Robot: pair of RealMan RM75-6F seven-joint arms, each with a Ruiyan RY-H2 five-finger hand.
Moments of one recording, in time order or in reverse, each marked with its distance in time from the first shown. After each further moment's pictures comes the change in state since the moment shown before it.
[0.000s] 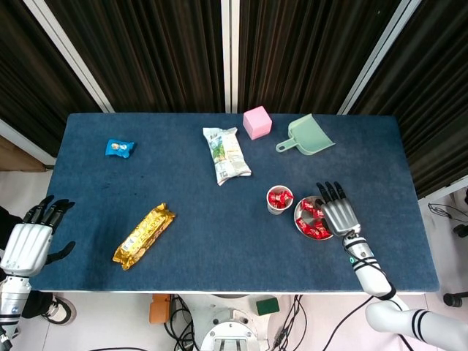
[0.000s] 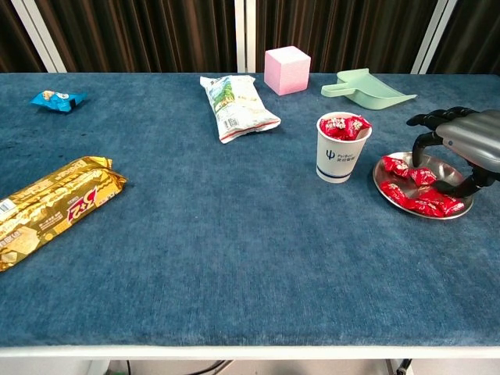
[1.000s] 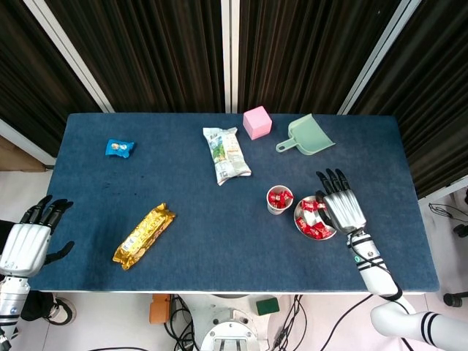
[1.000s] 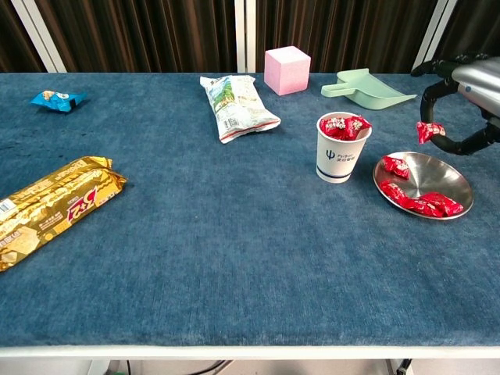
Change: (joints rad) left arm 0.003 0.003 0.001 -0.002 0.001 0.007 -0.002; right arm -0.015 0.083 0.041 -0.130 -0.120 0.134 0.098
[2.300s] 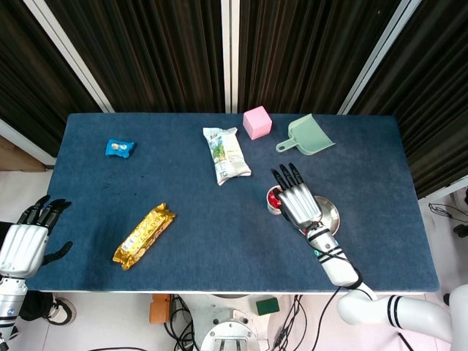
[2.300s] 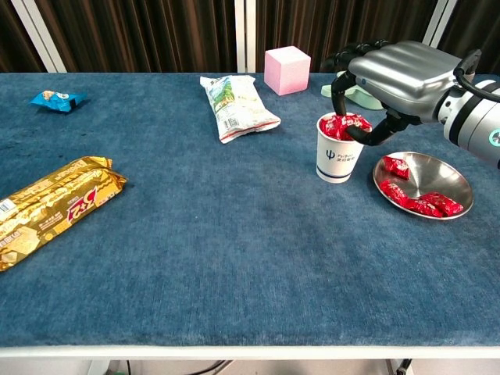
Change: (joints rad) left arm 0.006 0.005 0.001 0.007 0.010 0.016 -0.021; right arm 0.163 -0.131 0.054 -0.065 0.100 -0.072 -0.282
